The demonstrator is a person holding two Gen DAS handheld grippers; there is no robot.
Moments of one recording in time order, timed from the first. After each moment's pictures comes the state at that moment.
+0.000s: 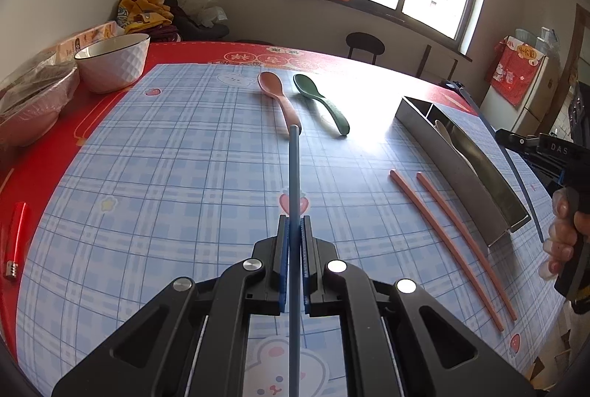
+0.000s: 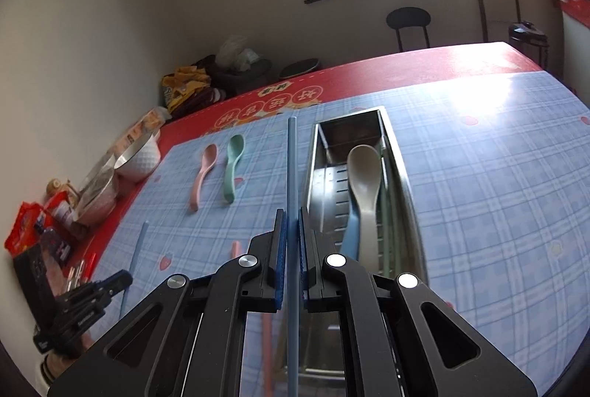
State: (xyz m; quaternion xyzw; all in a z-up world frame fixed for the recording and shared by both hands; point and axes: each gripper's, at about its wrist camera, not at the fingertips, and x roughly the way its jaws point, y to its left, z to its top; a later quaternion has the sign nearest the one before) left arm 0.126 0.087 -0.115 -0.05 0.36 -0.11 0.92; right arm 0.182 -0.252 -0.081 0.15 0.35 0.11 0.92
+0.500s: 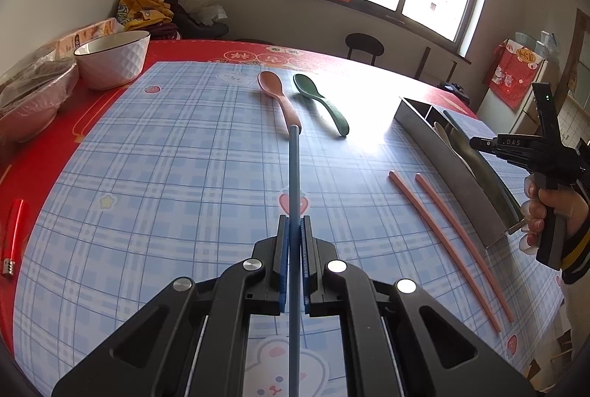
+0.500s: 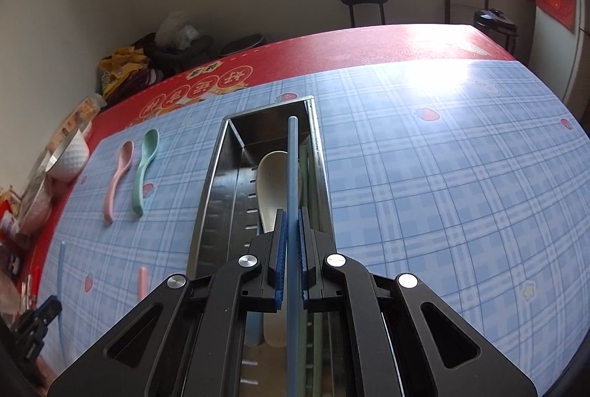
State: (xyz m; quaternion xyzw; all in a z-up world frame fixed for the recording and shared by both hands) left arm 0.126 0.090 -0.116 -0.06 0.36 -0.12 0.92; right arm 0.235 -0.269 -0.111 0.12 0.41 0.03 0.90
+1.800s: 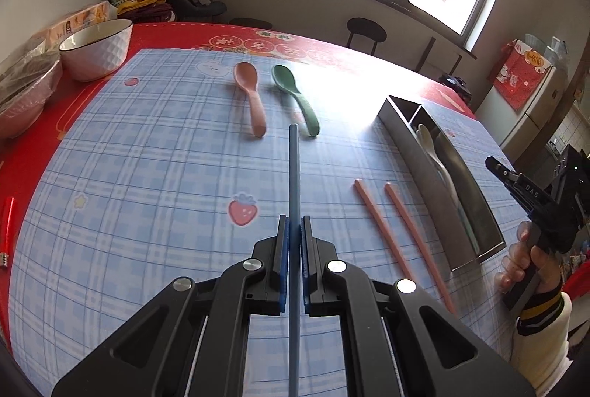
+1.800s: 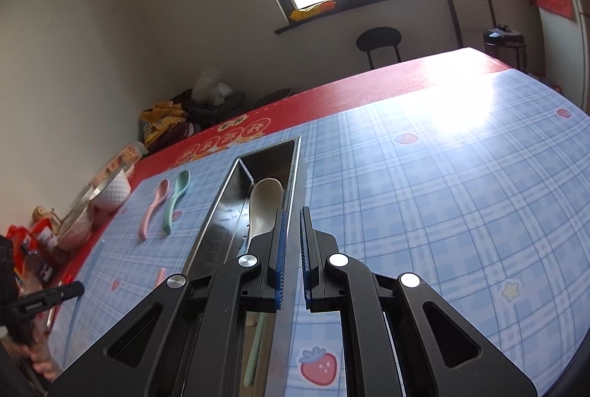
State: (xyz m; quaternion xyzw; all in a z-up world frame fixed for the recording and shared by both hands) left arm 0.146 0.042 -0.088 -0.08 0.41 -0.12 0.90; right arm 0.183 -0.334 -0.113 0.20 0.29 0.11 0.93
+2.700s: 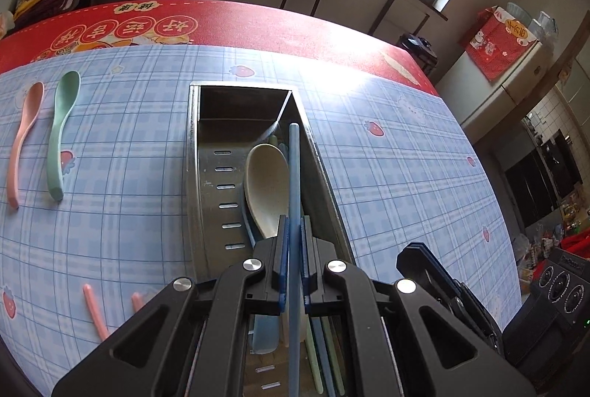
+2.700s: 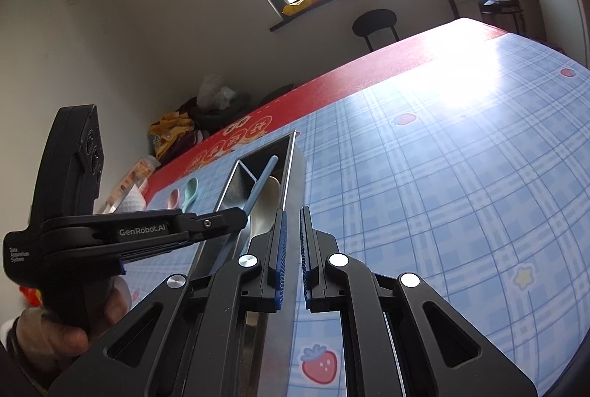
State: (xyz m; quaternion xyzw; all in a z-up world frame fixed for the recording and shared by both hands) left arm 0.274 -0.178 -0.101 -0.08 0.48 -0.19 0.85; right arm 0.187 -0.350 -0.127 0.25 0.29 0.12 0.91
